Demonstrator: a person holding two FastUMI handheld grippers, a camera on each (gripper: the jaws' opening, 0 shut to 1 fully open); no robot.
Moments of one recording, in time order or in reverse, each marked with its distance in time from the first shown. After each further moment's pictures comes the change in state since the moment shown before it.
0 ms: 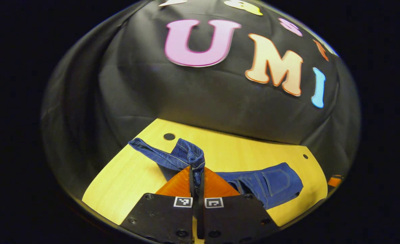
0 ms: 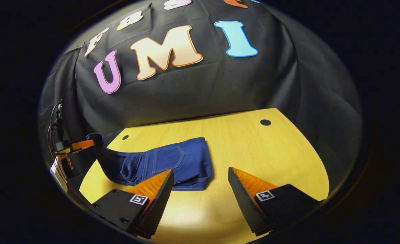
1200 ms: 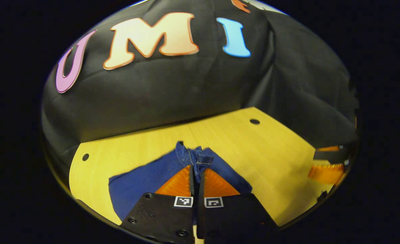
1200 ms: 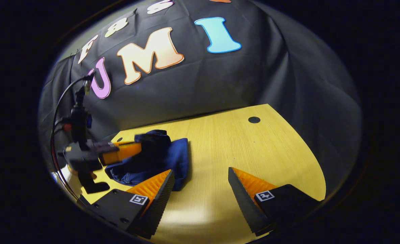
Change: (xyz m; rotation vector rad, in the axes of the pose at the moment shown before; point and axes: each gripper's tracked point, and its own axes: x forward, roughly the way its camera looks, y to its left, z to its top) left arm 0.036 -0.316 -0.113 0.420 0.175 -0.330; right arm 0.012 -0.071 -0.004 0.033 0.014 -0.004
